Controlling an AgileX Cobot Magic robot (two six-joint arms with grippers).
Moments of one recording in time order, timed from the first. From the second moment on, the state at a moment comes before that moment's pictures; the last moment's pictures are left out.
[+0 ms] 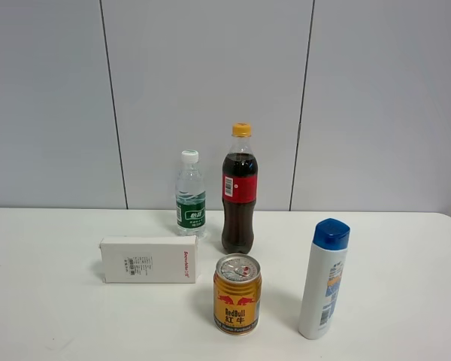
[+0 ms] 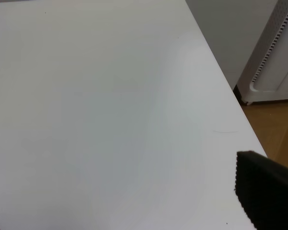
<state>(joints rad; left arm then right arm) 0.15 -0.01 -0.51 -0.19 1.06 0.16 -0.02 0.00 -0.50 -0.05 1.07 0.00</state>
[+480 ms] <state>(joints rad) 0.15 -0.01 -0.51 -0.19 1.06 0.16 -0.02 0.00 -0.50 -0.05 1.07 0.00</state>
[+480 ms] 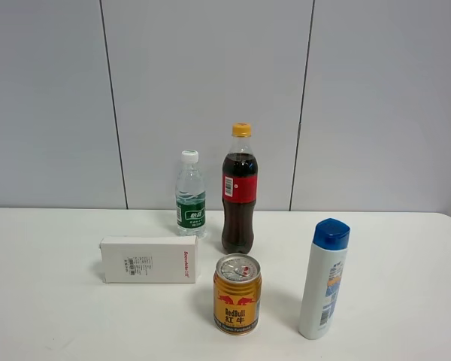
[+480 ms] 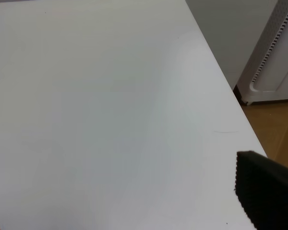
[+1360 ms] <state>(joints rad) 0.15 -0.01 -0.51 -0.19 1.06 0.16 -0.02 0.00 -0.50 -0.05 1.07 0.00</state>
